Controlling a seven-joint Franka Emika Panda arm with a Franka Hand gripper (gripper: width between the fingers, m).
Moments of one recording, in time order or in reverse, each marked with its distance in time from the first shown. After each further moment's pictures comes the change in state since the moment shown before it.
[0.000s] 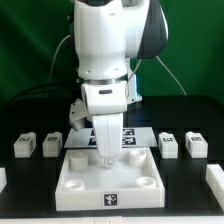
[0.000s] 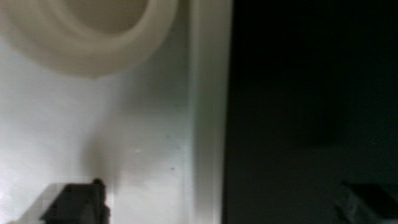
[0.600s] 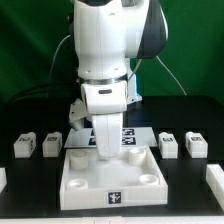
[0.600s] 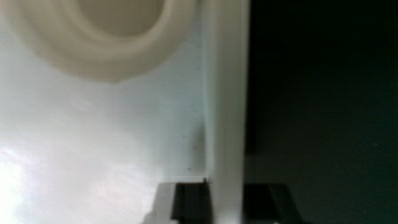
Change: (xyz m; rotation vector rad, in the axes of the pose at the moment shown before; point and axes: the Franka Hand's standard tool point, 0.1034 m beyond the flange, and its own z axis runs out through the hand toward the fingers) arm -0.001 0.001 0.000 -0.004 0.000 0.001
